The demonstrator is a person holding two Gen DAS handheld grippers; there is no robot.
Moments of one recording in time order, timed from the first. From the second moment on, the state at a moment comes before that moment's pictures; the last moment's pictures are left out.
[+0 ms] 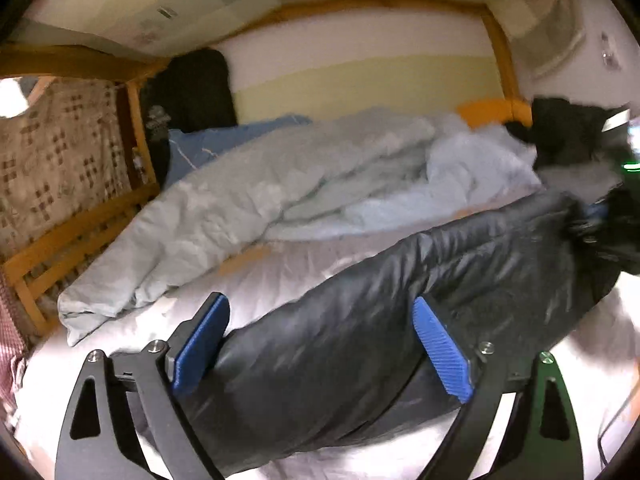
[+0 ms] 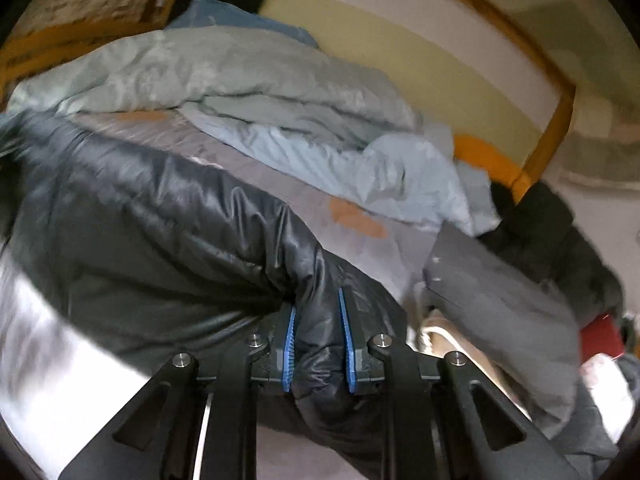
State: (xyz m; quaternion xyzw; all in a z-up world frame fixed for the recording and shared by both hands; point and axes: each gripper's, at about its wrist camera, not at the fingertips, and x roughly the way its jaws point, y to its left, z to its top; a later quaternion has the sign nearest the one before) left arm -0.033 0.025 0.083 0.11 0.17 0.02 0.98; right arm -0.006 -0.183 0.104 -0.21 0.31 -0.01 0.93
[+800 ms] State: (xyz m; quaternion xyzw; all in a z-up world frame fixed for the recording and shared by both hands) left arm 0.063 0.072 0.018 0.07 0.30 0.09 0.95; right arm -0.045 -0.314 0.099 -0.02 0.21 -0.01 0.98
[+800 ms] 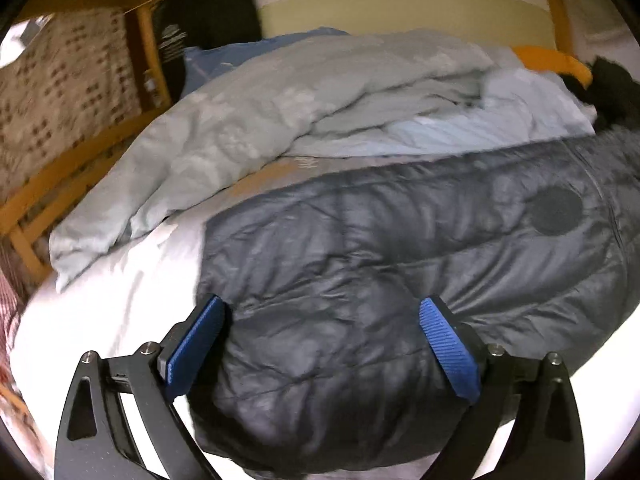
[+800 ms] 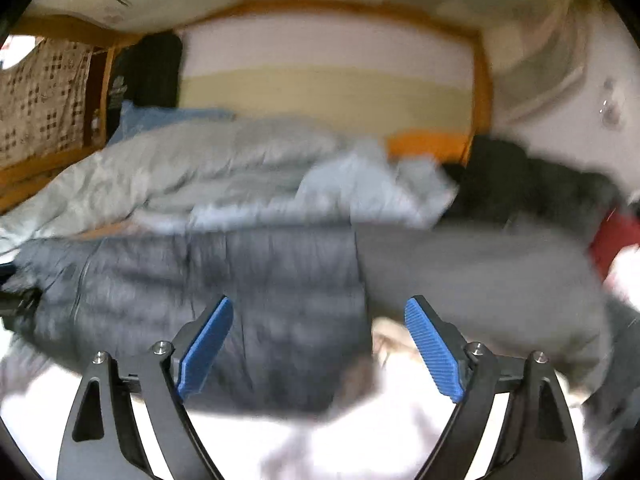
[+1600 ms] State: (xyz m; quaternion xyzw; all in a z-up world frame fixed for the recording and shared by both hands) left arm 0.029 0.132 0.031 -0.10 0.38 -0.01 0.92; right arm -0.044 -0.332 0.067 0.21 0.32 0.13 0.92
